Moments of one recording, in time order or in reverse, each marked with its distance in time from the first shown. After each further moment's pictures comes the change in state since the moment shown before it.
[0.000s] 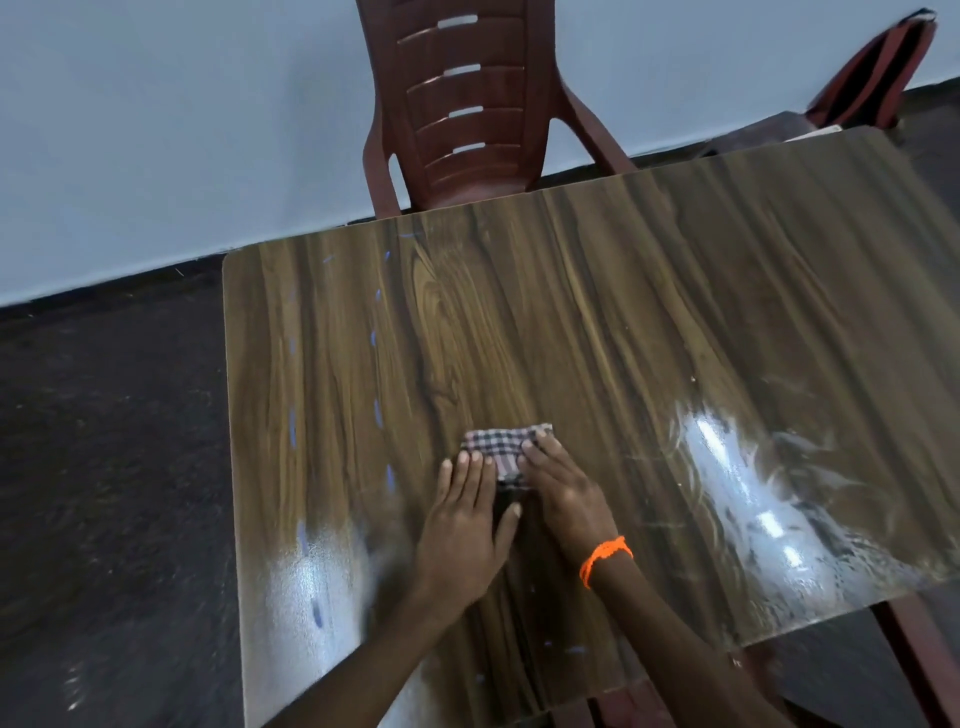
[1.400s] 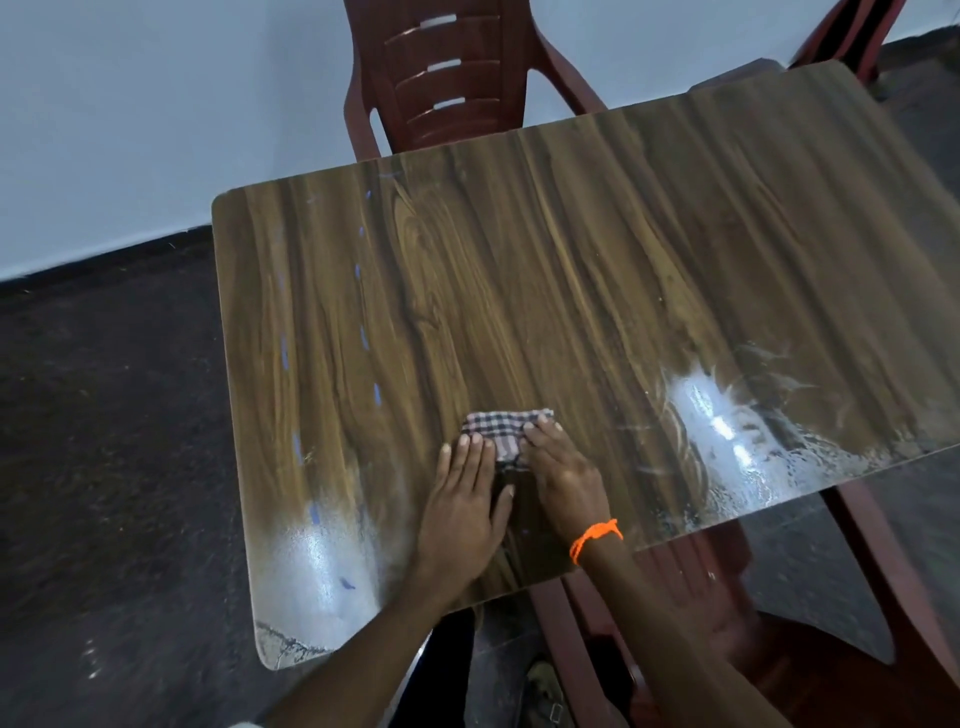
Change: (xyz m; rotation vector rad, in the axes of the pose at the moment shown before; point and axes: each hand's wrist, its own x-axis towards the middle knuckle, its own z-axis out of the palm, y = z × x) left_hand -0.092 0.037 0.028 -0.023 0.035 0.028; right_hand -0.103 -0.028 0.000 0.007 0.129 0.081
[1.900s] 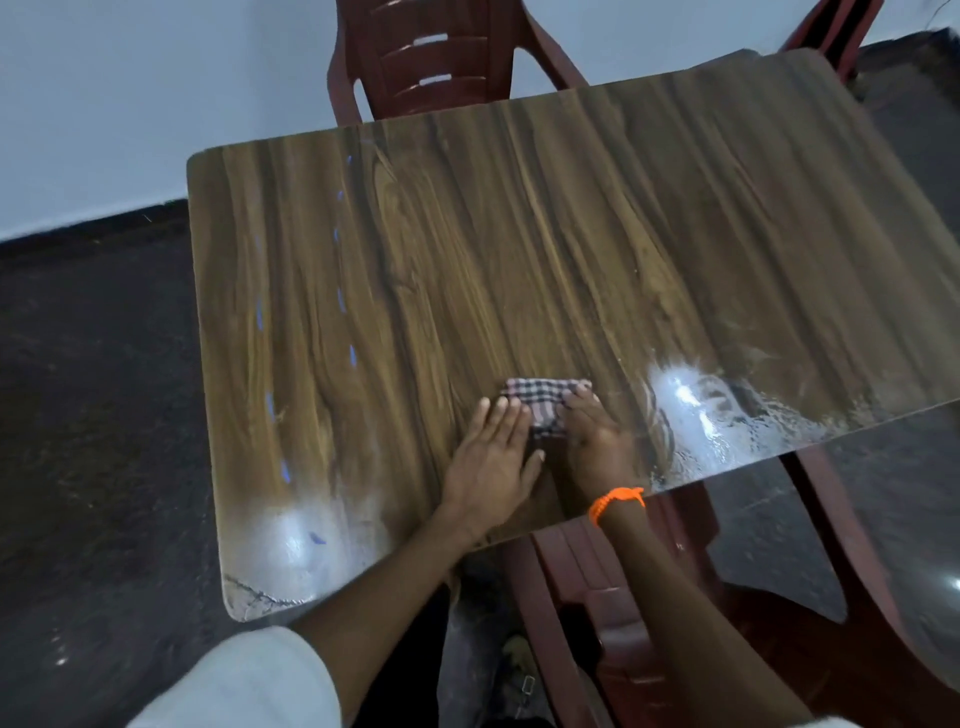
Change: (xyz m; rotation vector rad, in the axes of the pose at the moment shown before) left_hand 0.025 0.059 0.012 0.082 -0.114 0.151; right_hand -0.024 0.040 -0.041 -0.034 0.135 0.193
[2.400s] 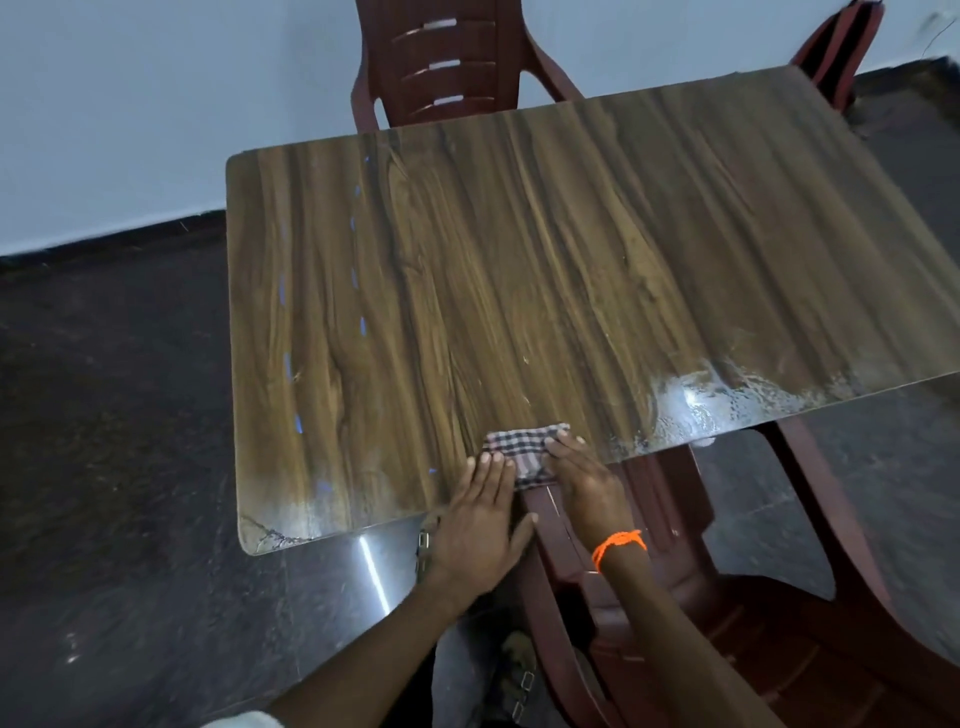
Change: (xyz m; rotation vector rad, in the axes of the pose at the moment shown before) left_hand -0.119 0.052 0.022 -0.022 -0.063 -0.102; right_hand -0.104 0.008 -0.020 -0.019 -0.169 -0.192
